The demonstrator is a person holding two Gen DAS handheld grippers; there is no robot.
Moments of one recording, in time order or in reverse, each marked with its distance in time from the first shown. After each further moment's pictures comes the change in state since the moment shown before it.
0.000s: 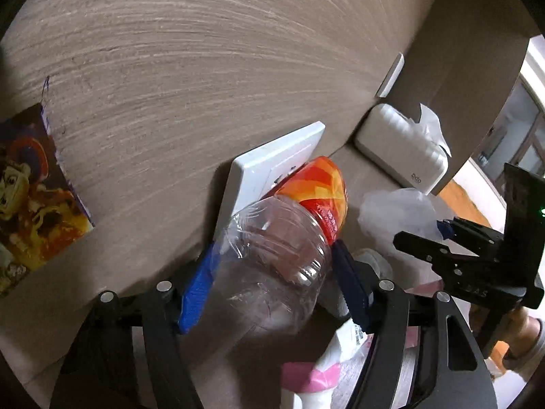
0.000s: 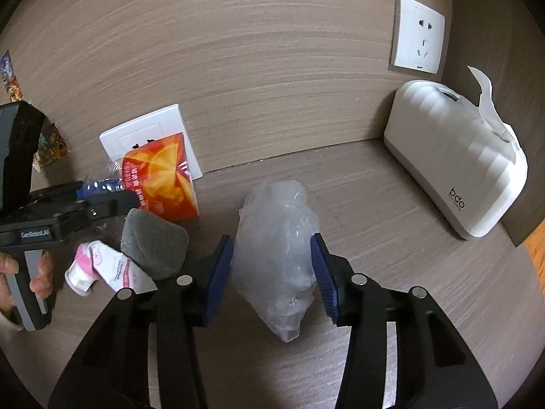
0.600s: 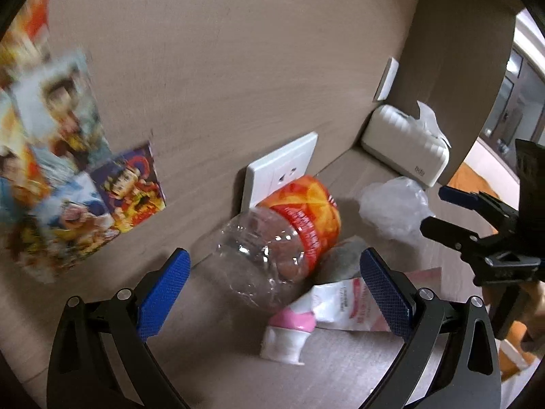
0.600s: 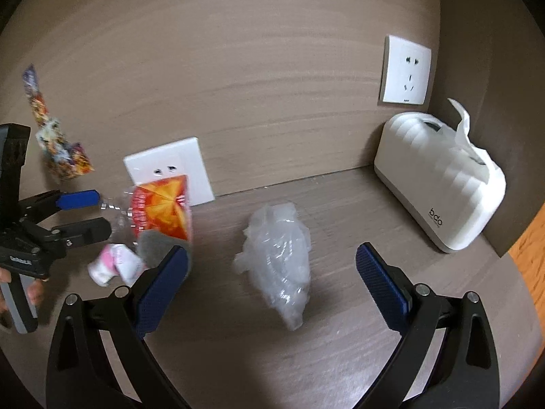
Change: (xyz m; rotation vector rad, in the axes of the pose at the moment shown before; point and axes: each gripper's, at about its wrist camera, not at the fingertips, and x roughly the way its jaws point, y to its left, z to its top) left arm -0.047 -0.008 -0.008 0.065 -0.027 0.115; right arm -0.031 0.003 0.004 -0.012 -0.101 -0.002
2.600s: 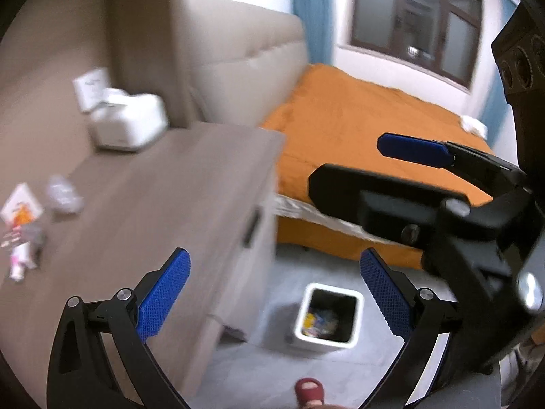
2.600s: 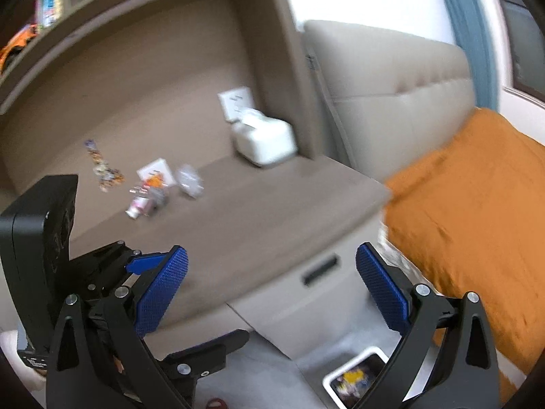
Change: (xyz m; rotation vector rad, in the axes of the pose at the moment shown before) left arm -0.083 -0.422 -0.135 0.399 0.043 -0.136; right arm -0.314 -0.141 -0.202 0.262 -0.200 -0.025
